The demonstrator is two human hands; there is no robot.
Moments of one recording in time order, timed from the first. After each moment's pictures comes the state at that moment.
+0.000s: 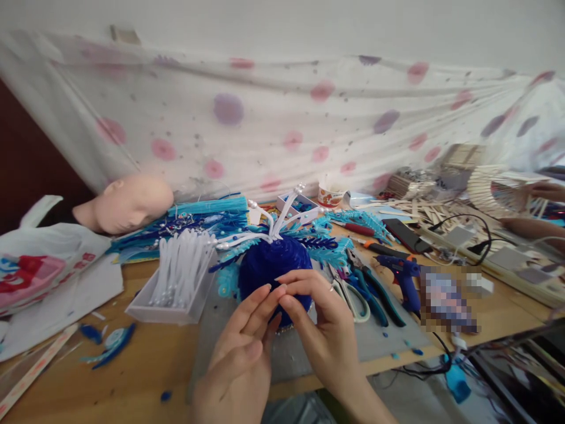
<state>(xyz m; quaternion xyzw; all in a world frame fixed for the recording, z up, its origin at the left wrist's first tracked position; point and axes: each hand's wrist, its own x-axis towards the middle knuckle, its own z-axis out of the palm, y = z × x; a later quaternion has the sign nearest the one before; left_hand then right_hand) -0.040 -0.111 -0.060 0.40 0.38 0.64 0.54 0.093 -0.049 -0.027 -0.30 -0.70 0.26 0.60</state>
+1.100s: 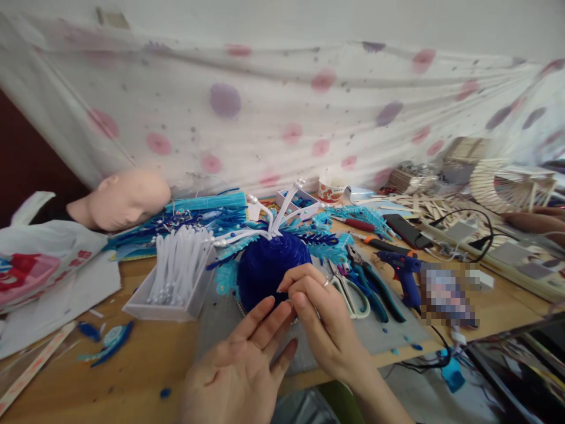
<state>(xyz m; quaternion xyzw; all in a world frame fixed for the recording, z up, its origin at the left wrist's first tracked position) -0.041 -0.113 -0.061 0.17 0.01 0.59 0.79 0.109 -0.039 -0.026 -0.25 -0.79 0.26 0.49</state>
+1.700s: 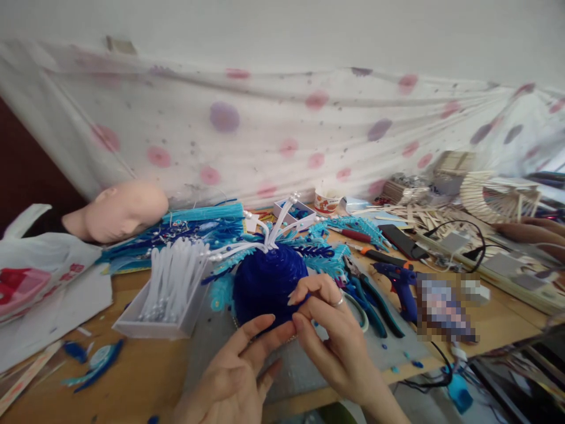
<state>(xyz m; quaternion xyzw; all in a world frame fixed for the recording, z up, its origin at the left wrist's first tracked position) -0.054 -0.113 -0.059 0.21 0.13 0.56 0.79 0.122 -0.039 -0.019 -0.24 -0.81 0.19 0.50</state>
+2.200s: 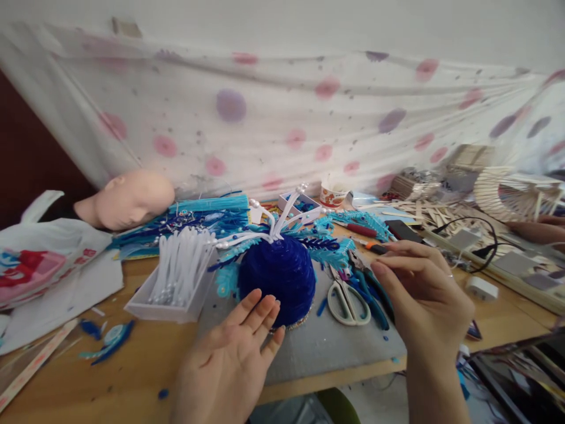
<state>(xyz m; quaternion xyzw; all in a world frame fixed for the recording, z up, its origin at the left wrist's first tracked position) -0.041 -0.101 -0.033 -0.02 0.28 0.63 0.72 0.186 -0.009 -0.013 -0.38 -0.65 0.03 0.66</state>
